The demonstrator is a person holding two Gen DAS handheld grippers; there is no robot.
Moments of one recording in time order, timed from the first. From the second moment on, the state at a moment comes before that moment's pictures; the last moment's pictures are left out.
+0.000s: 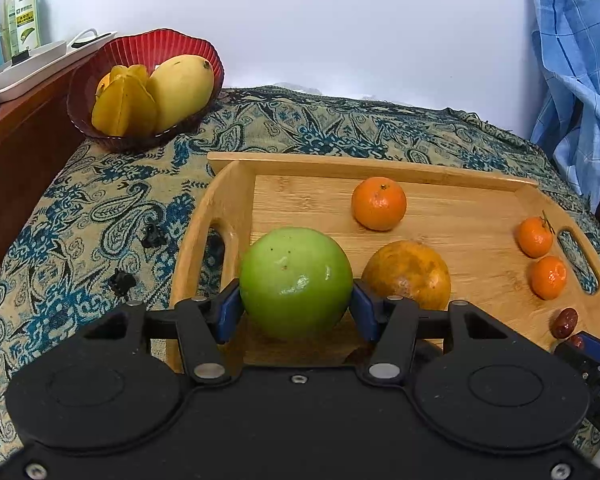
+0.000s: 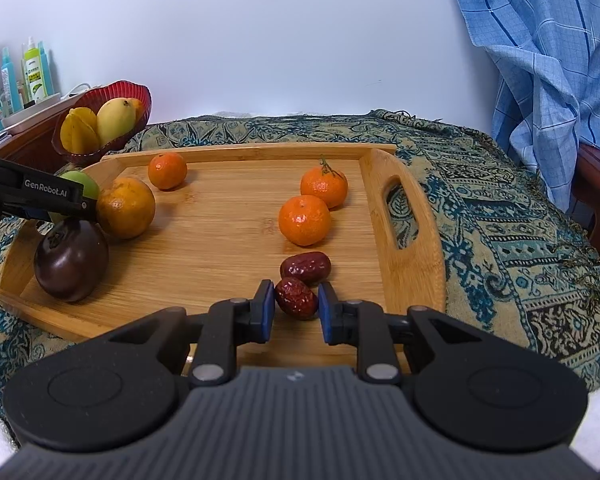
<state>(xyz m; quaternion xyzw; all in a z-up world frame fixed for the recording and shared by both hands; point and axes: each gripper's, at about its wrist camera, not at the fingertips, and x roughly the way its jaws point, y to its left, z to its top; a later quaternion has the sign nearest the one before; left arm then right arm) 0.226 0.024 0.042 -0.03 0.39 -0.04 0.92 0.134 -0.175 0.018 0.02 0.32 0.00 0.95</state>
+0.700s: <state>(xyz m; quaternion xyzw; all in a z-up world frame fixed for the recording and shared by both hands) 0.216 0.027 0.050 -0.02 0.39 -0.03 0.92 0.127 -0.176 0.019 0.03 0.32 0.01 0.95</state>
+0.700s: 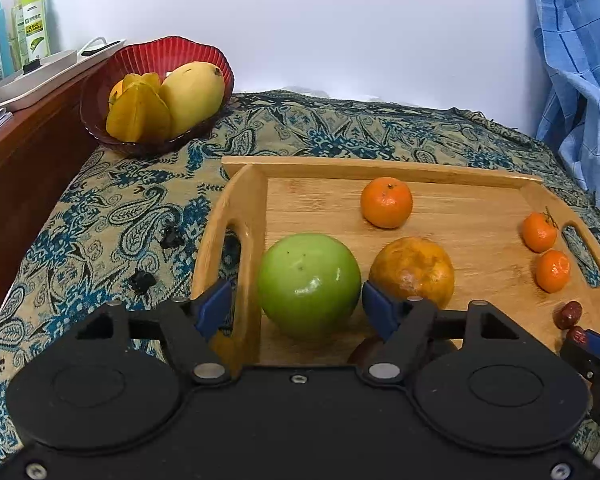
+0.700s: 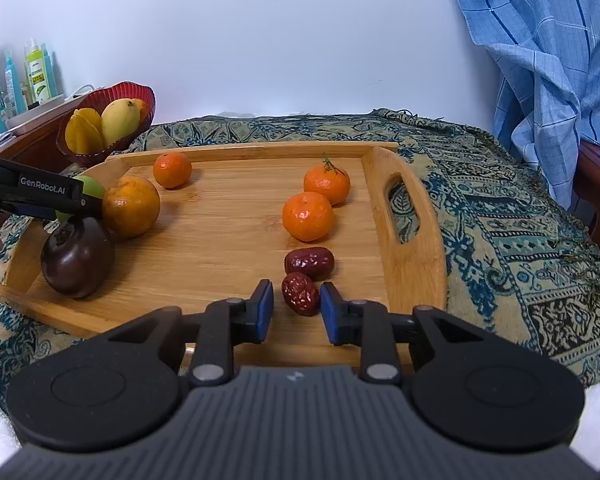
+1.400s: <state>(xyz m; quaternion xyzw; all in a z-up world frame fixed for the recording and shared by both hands) 0.143 0.026 0.066 -0.02 0.35 -0.03 0.94 0.084 -0.175 0.027 0.02 0.27 0.04 0.96</state>
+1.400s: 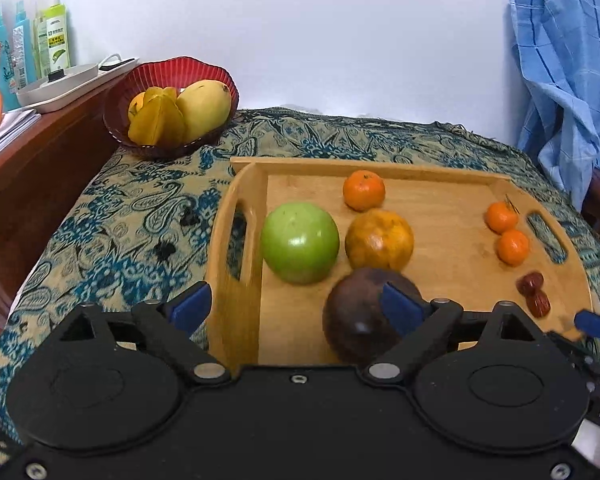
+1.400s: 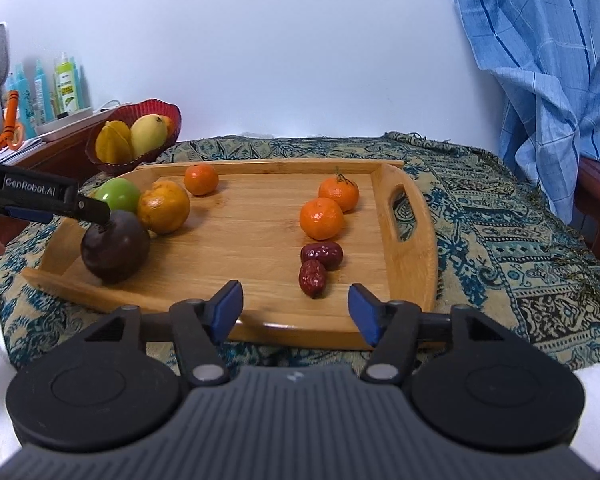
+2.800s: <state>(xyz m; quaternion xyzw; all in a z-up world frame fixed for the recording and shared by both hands) -0.002 -0.039 0.020 0.00 0.33 -0.14 0.93 0.016 -0.174 0.006 -0.02 0.25 0.08 0.96</state>
